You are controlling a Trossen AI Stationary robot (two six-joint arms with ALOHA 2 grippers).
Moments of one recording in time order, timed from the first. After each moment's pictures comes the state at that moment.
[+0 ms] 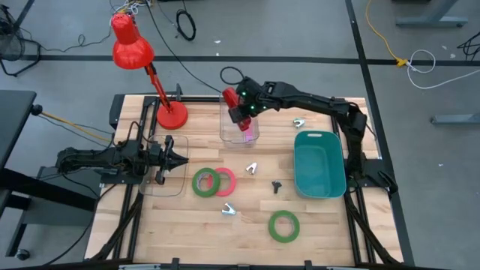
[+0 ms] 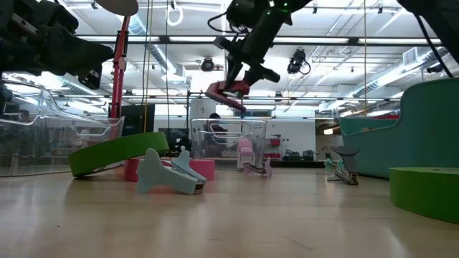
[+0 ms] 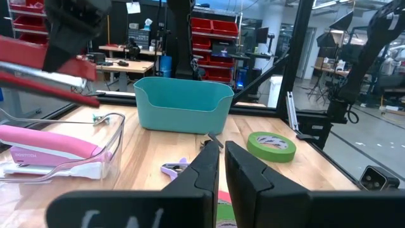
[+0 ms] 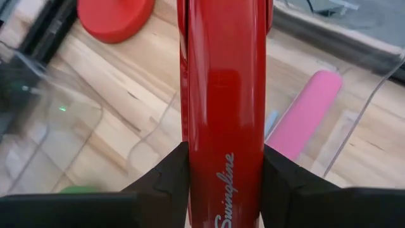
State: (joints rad) left arm -0.01 0.01 0.01 0.06 0.03 -0.12; right arm -0.35 1.98 1.89 -0.89 0.06 0.64
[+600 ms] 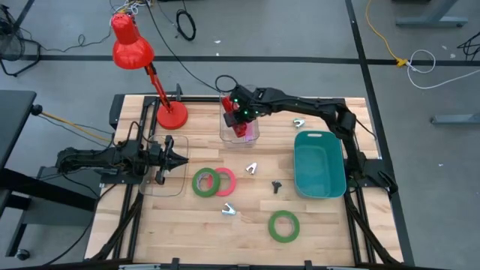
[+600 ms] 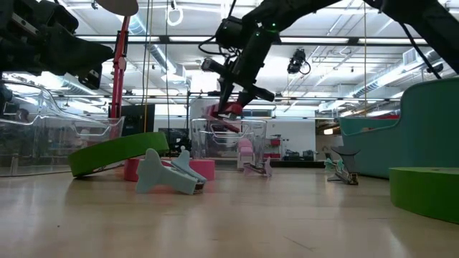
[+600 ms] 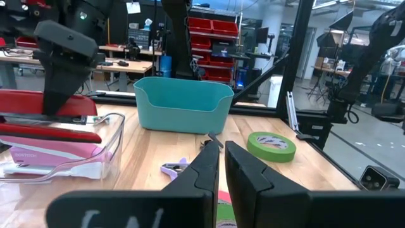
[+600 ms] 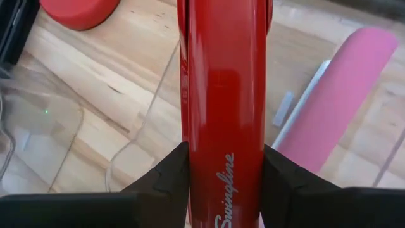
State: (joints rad) left arm -0.01 0.01 0.01 0.06 0.03 -0.12; right arm -0.35 2.09 1.89 -0.85 0.03 0.75
